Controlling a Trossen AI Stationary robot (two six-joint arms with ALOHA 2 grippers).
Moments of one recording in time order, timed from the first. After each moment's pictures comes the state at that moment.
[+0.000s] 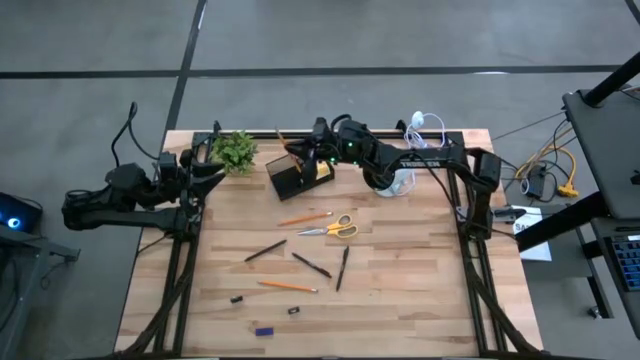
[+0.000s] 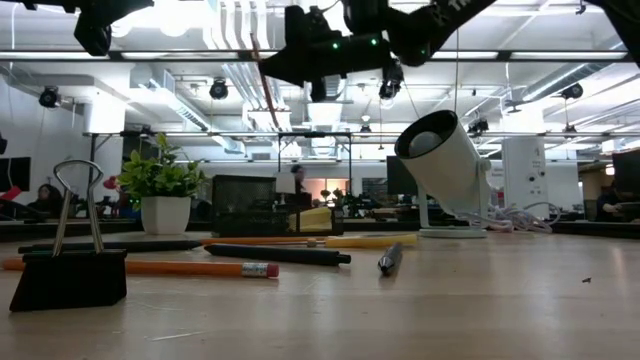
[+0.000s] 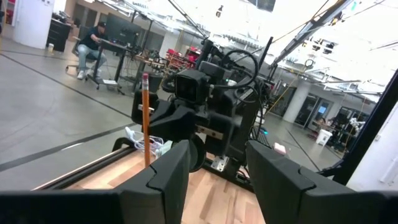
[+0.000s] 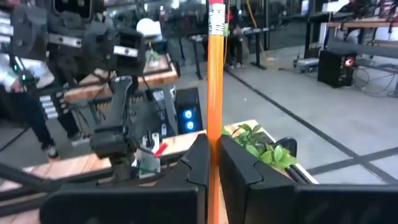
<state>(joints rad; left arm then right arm) -0.01 0.25 0.56 -0.23 -0.32 -0.34 -0.31 1.90 1.37 0.50 -0.16 0.17</state>
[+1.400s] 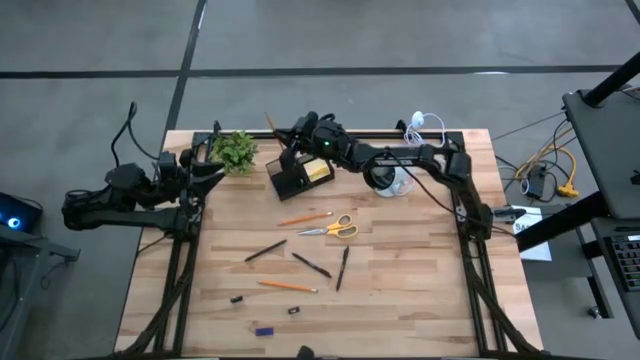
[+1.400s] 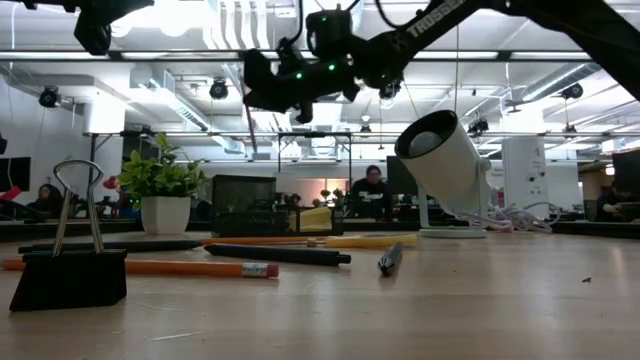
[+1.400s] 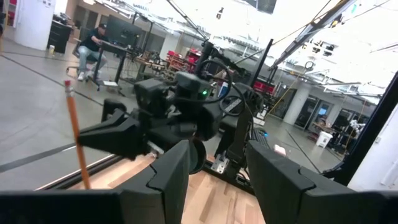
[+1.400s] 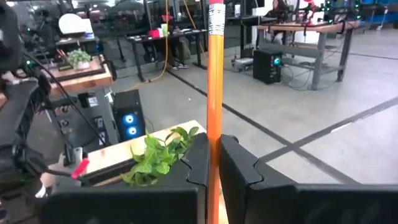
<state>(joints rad) -0.01 0.25 0.56 -0.22 -0.33 -0.34 -0.31 2.15 1.64 0.46 0.11 0.14</state>
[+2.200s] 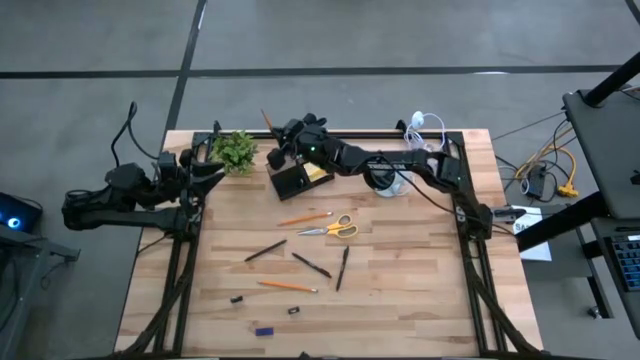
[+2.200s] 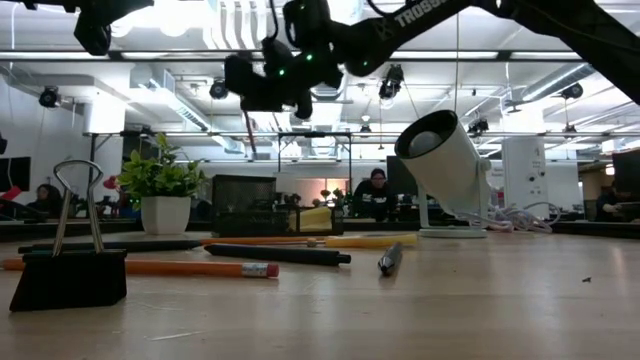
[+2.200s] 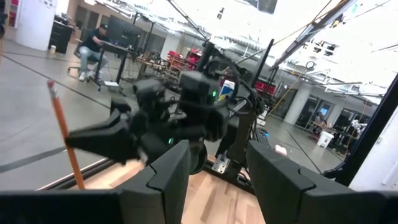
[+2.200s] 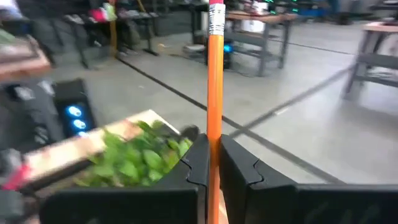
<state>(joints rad) -0.01 0.25 0.56 -0.22 -0.33 -0.33 -0.25 2.22 1.80 0.27 0.39 0.13</state>
